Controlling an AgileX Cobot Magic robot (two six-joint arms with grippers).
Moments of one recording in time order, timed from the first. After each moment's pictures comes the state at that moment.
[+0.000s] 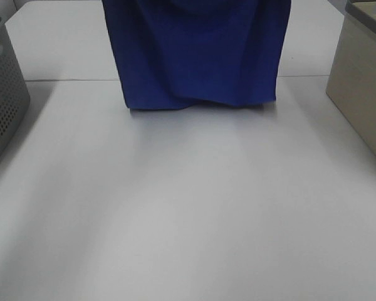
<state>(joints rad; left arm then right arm) -0.41 2.13 -2.45 0.09 1.21 0.33 0.36 1.92 -2.13 -0.04 1.18 -0.14</state>
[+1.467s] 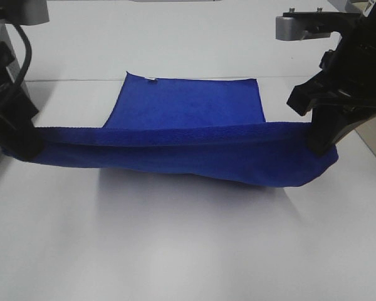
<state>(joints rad) -0.41 1.41 -1.15 -0.26 1.19 0.24 0.36 1.54 -1.20 0.16 1.20 -0.20</state>
